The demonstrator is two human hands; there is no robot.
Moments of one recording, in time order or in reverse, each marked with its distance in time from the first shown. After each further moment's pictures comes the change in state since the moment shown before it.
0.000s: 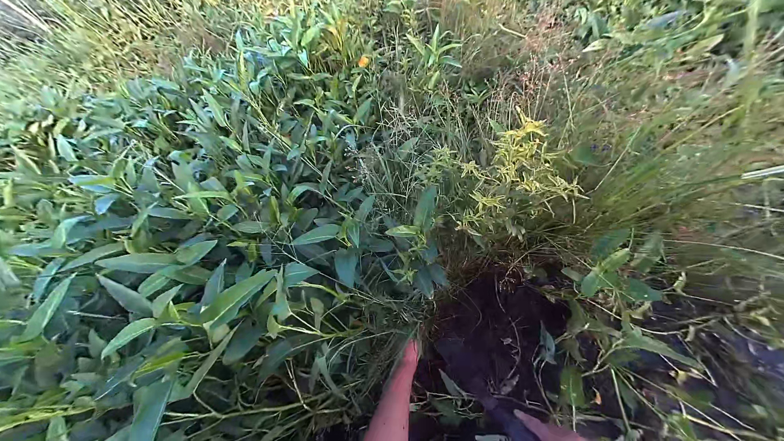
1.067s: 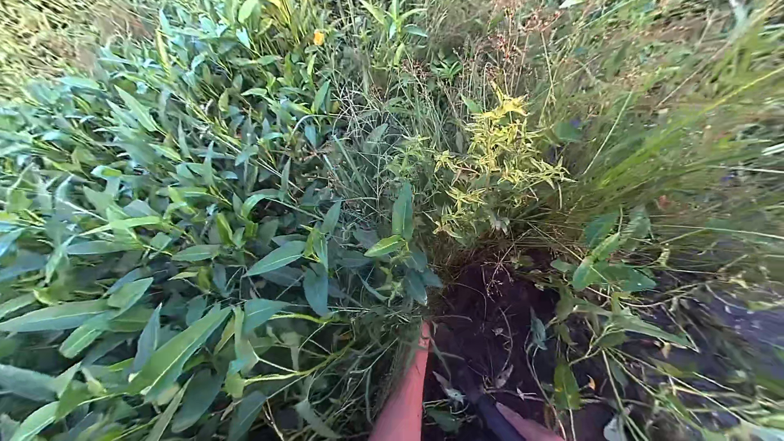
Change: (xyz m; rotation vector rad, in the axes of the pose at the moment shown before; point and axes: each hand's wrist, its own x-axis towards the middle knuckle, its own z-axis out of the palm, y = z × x) left_hand 0.039 0.014 0.053 -0.054 0.059 0.157; right_hand 0.015 -0.010 0.037 0.186 0.020 0.151
